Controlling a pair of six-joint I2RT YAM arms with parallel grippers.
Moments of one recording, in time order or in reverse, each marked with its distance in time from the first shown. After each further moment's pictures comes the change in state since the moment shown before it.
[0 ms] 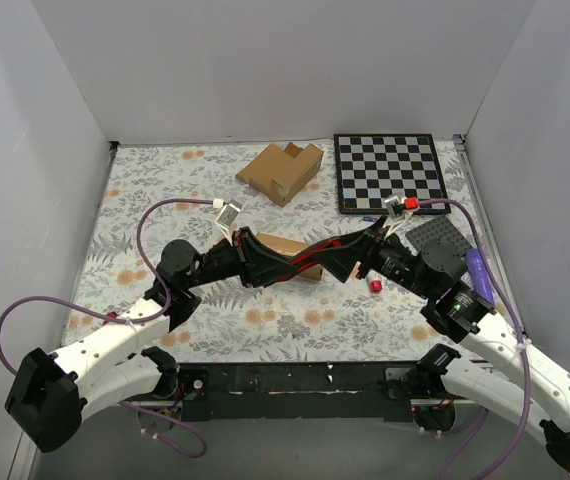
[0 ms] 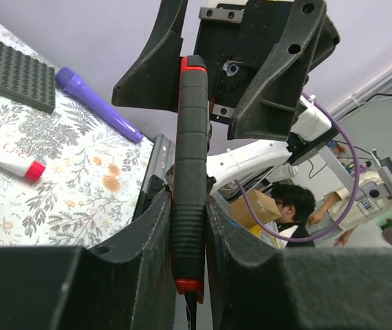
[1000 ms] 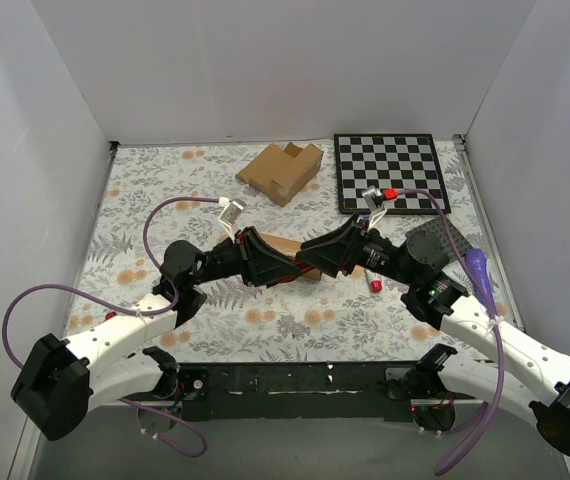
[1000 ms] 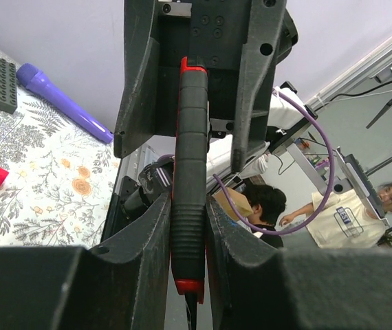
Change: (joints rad) left arm 0.000 0.086 -0.014 0.209 0.058 -0.148; right arm -0.004 0.179 -0.029 0.336 -0.212 0.183
